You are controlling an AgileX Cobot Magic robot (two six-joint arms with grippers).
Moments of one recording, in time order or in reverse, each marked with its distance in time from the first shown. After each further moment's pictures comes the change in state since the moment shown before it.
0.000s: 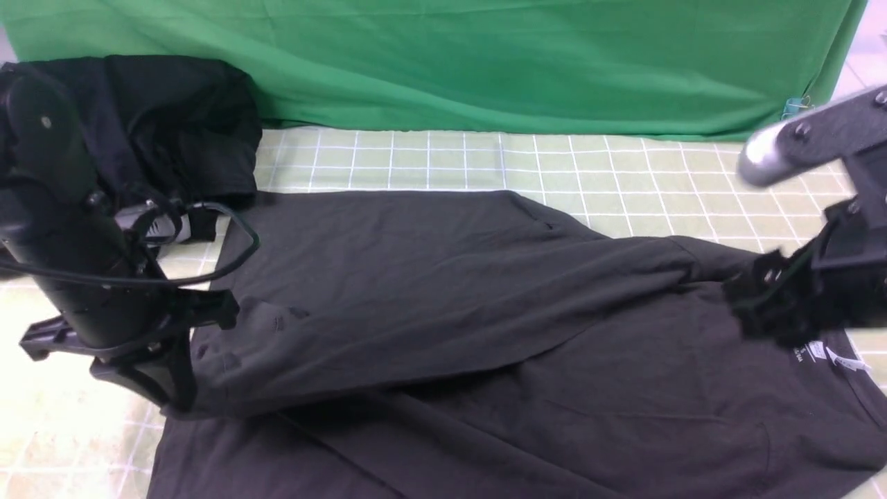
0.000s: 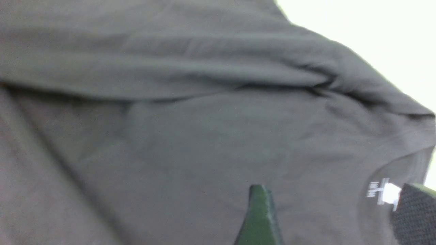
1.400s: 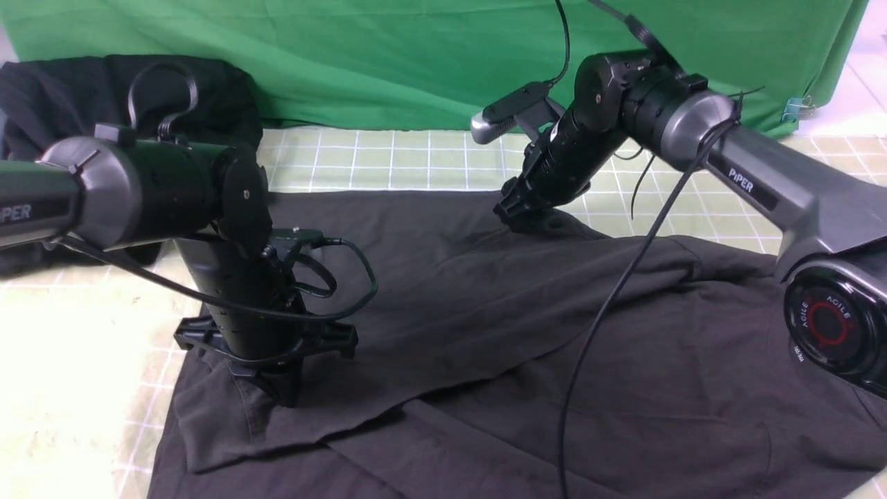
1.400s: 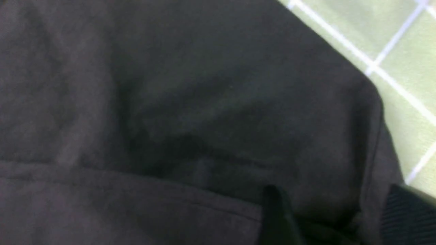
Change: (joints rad) right arm -0.160 1.328 -1.256 0.449 0.126 -0.675; left arm -0.258 0.242 -0.069 0.094 -0.271 -0.084
